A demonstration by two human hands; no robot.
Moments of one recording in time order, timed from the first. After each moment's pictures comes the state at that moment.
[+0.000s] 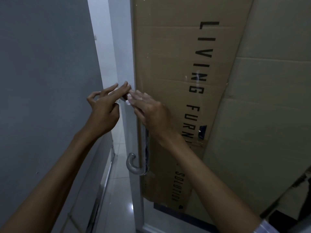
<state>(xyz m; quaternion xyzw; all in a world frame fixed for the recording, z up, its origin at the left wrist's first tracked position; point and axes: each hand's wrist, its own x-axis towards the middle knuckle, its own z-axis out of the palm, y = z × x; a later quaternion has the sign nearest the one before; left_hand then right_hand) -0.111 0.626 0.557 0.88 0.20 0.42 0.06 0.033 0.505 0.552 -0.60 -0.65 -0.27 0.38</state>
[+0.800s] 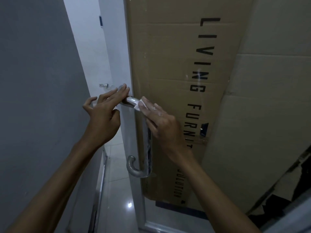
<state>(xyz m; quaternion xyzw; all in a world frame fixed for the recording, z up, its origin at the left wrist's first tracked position) -0.105 0.642 0.553 0.89 0.17 0.42 0.07 0.034 0.490 0.525 -0.65 -0.60 -0.27 0.39</state>
